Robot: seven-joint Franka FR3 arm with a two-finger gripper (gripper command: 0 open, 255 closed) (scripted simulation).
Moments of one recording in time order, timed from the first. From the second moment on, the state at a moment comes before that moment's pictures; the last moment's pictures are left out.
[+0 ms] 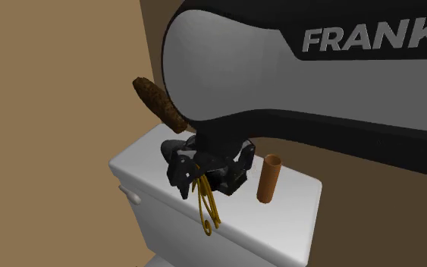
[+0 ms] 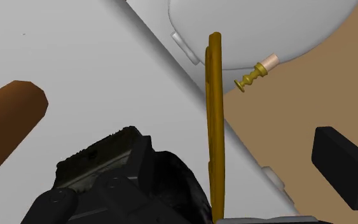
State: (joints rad) arm 0.04 -0.01 -0.03 -1.85 0.19 1.90 0.16
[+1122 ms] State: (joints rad) arm 0.04 0.01 -0.03 -1.92 0.20 1.98 0.14
